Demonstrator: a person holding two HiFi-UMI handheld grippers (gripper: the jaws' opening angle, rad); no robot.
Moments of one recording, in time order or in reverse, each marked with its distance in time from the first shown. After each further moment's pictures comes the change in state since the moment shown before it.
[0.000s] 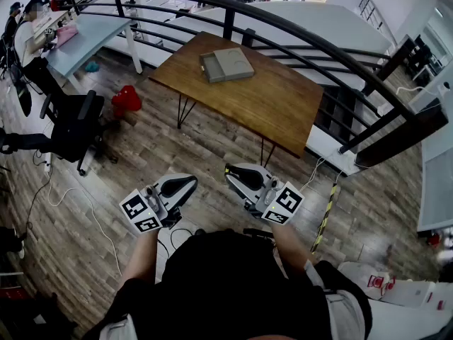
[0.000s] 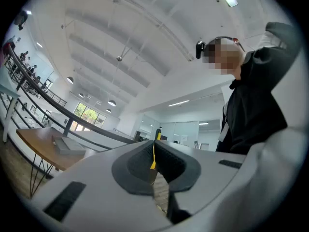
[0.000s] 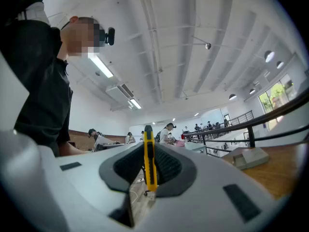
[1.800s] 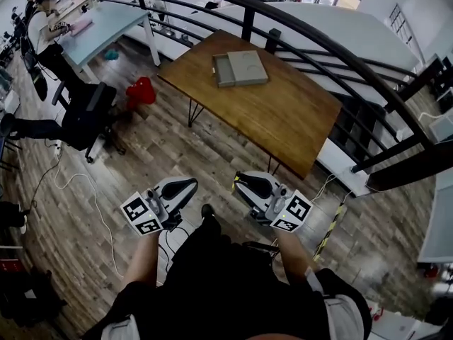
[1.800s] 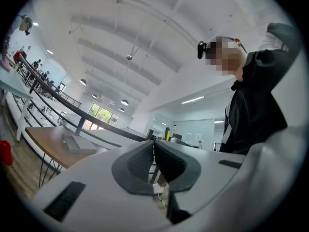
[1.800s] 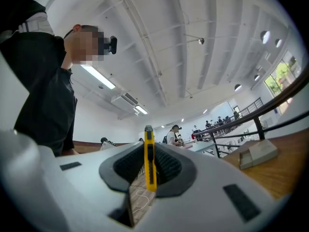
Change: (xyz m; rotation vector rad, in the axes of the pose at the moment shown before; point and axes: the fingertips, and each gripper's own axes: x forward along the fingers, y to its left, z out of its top) left arm 0.076 0.054 -0.015 -0.012 0.011 0.159; right arm -0.039 -0.098 0.012 0.093 -0.052 0.124
